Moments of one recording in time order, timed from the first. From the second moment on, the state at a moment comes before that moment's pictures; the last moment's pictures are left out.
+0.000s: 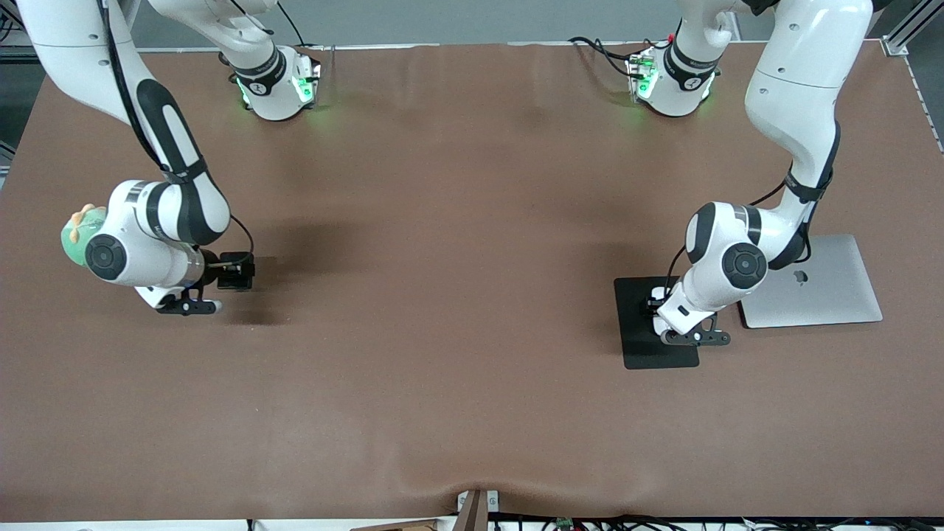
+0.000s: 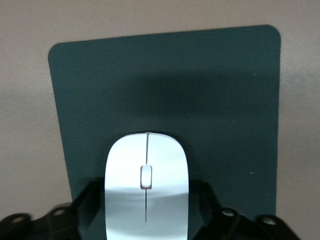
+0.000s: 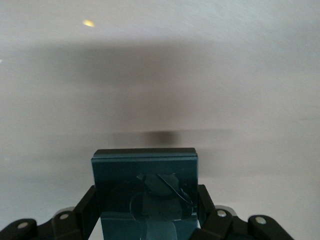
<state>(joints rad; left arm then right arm) -0.15 0.59 -0.04 -1.95 0.02 2.53 -0.15 0.05 0.41 -0.13 -2.11 0.11 2.25 -0.12</state>
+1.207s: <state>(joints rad) -0.10 0.03 -0.03 -1.83 0.02 1.86 -0.05 -0.09 0.41 -0.12 -2.23 0.10 2.43 -0.29</state>
